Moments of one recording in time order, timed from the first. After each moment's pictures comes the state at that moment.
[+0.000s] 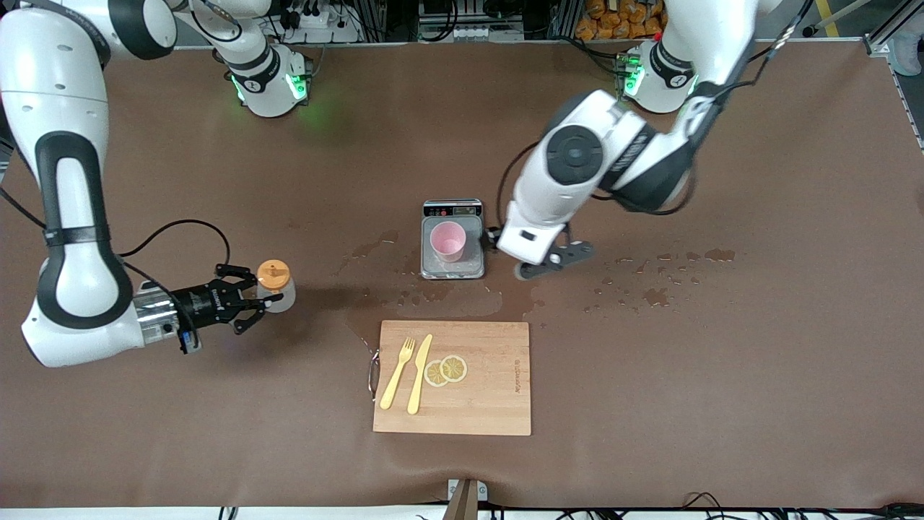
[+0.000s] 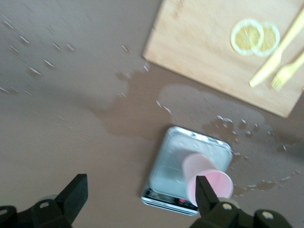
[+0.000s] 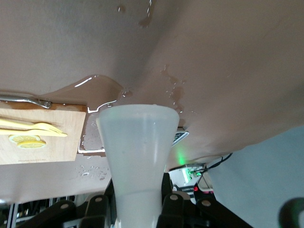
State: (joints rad) left arm -0.29 0.45 -0.39 -1.50 0.03 1.91 -0.99; right arm -0.07 0.73 0.03 -1.36 0.77 1.48 1.02
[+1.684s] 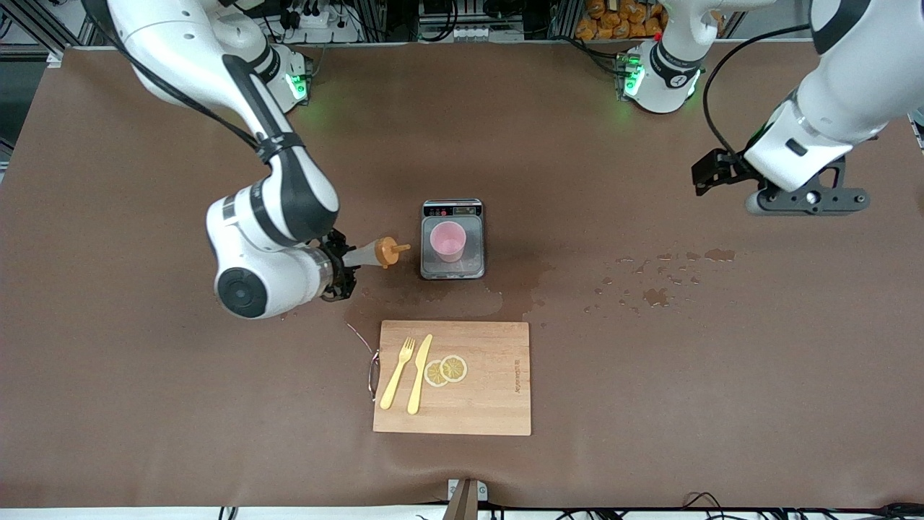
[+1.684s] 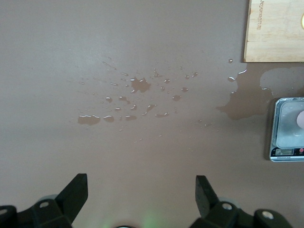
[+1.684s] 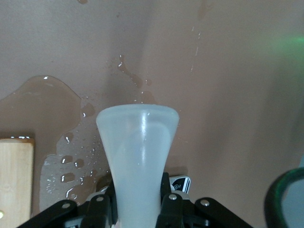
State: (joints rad) left arm -0.13 0.00 -0.12 -1.63 0.00 1.56 -0.19; right arm 0.37 0.63 0.03 -1.38 0.28 1.62 1.74
